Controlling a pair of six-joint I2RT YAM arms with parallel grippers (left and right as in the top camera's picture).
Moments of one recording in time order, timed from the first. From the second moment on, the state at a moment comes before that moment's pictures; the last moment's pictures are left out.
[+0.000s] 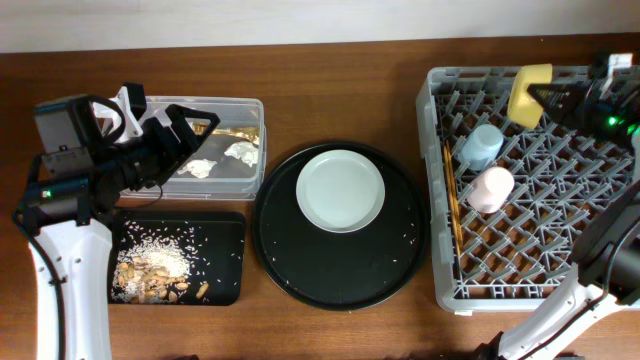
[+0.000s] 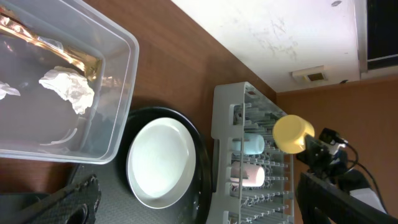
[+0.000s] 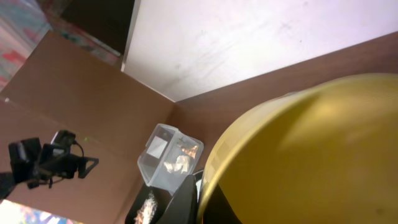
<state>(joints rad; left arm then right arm) 0.20 1.34 1.32 -0.77 0.75 -0.52 -0.60 2.15 1.78 -0.91 -1.48 -0.36</state>
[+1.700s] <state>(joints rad) 0.20 1.34 1.32 -0.77 0.75 -0.52 -0.82 1.82 1.71 -1.19 -0.61 0.08</state>
